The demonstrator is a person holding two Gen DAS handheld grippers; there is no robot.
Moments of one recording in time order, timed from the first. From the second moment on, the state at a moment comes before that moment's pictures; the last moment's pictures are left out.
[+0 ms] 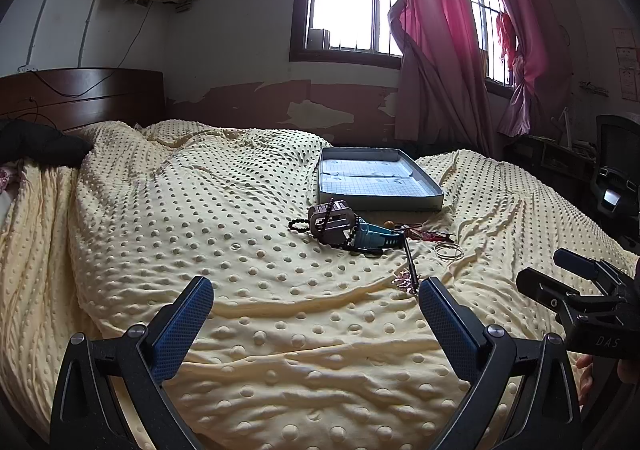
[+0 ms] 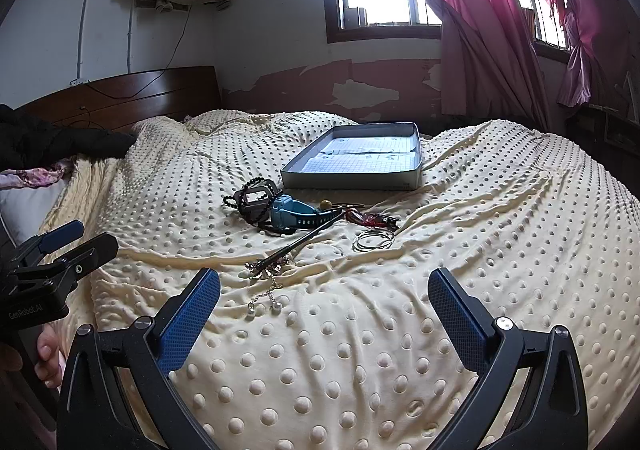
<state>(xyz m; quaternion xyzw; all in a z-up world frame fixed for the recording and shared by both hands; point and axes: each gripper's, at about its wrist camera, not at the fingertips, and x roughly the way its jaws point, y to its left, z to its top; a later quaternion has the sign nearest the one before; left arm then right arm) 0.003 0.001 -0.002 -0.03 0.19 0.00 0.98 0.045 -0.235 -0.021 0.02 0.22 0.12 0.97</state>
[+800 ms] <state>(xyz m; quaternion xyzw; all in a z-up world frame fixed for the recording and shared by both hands) 0.058 0.003 -0.010 -0.08 0.26 -0.12 0.95 0.090 -0.286 -0.011 0.04 0.30 0.11 0.95</state>
